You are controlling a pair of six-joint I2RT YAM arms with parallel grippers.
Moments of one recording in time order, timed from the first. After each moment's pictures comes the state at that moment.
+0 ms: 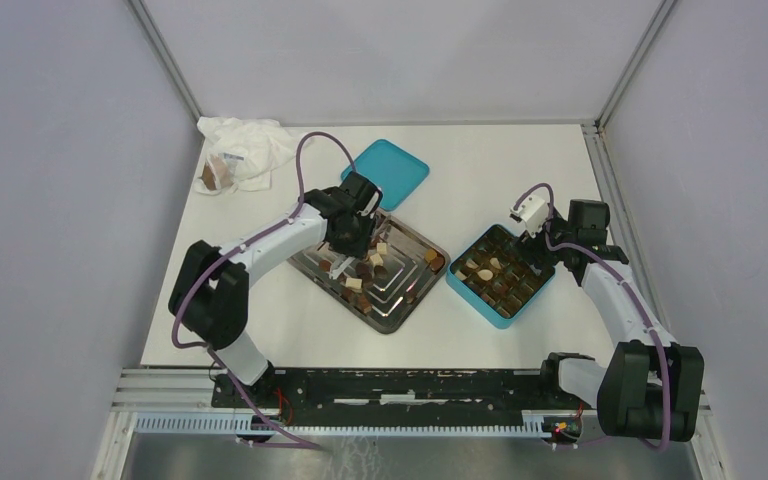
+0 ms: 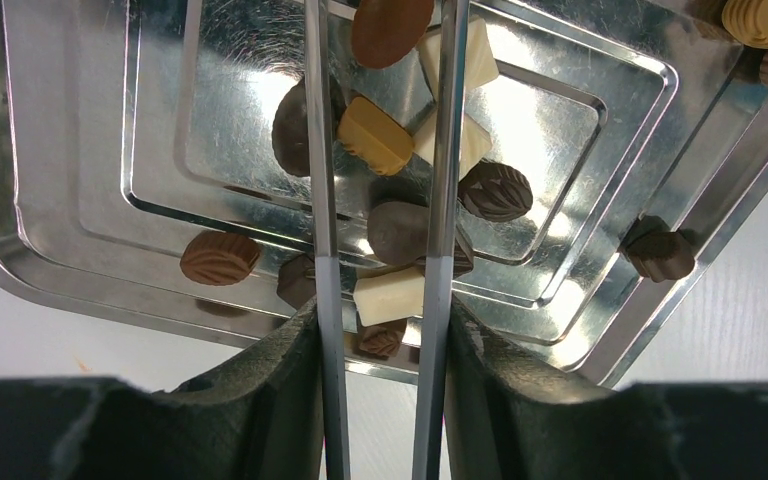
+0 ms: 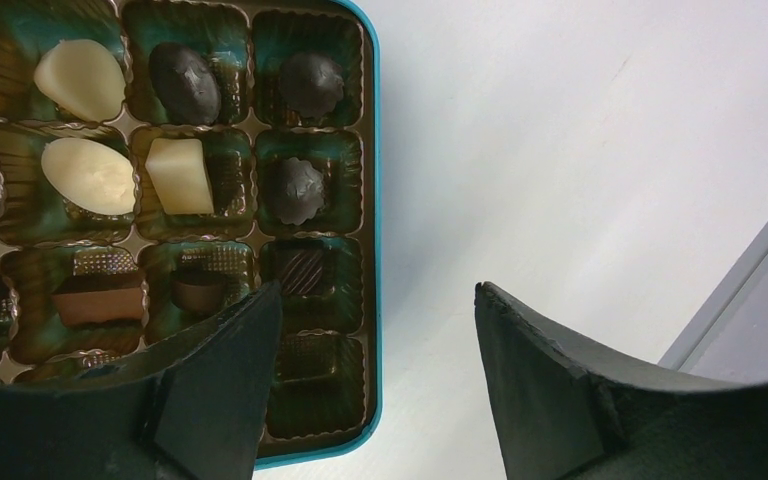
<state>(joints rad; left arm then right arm) -0.61 1.66 1.24 -0.75 -0.07 -0.24 -0.09 1.15 0.68 -0.37 -0.38 -0.81</state>
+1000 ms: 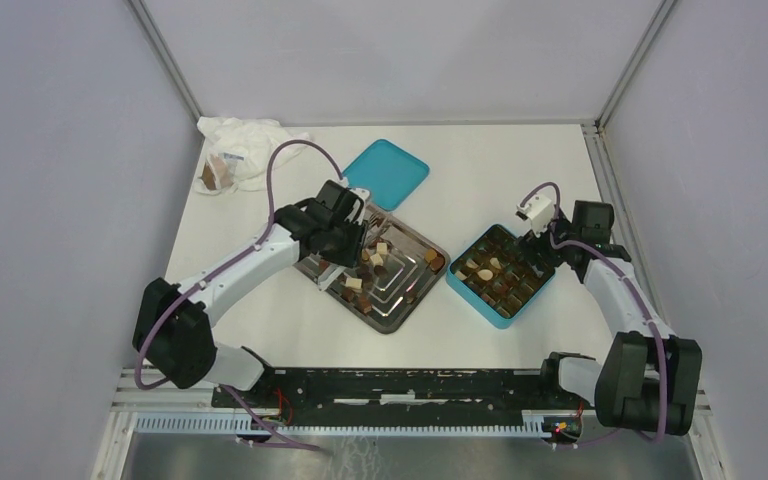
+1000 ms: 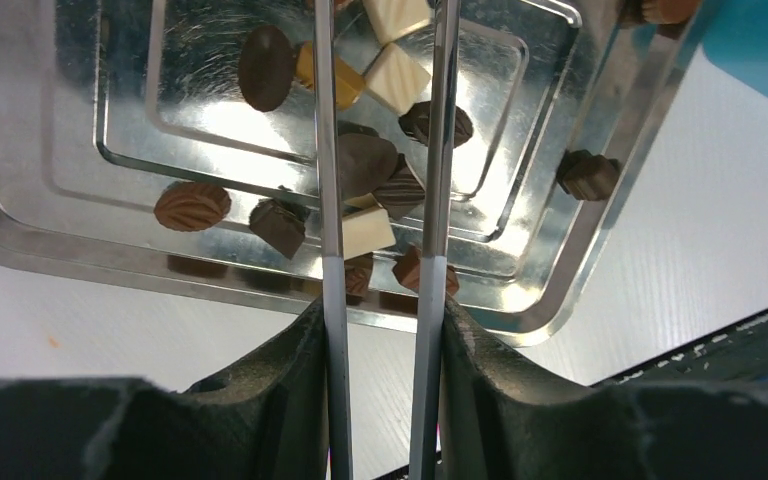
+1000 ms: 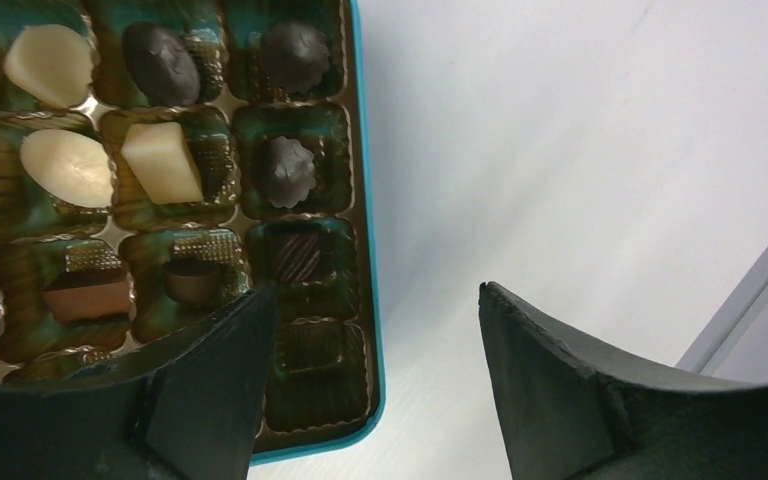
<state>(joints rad) -0.61 1.44 1.11 -0.72 0.01 -0.24 -0.12 1.18 0.68 -0.37 -0.39 -0.77</state>
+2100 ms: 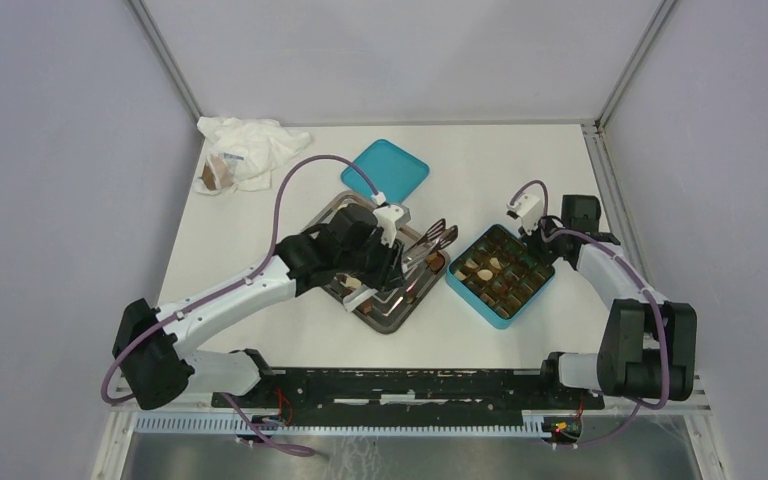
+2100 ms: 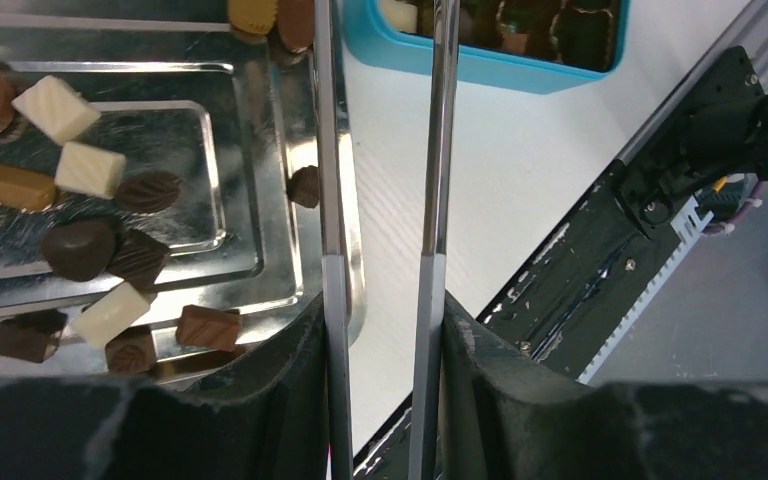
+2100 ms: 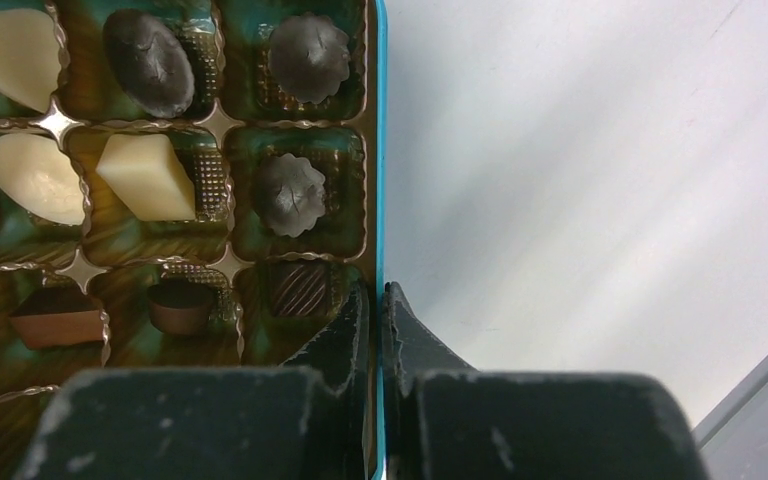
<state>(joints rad) -0.84 1.27 1.02 -0.50 0.19 -0.31 -0.08 1.34 0.73 -0.36 -0.36 -0.79</state>
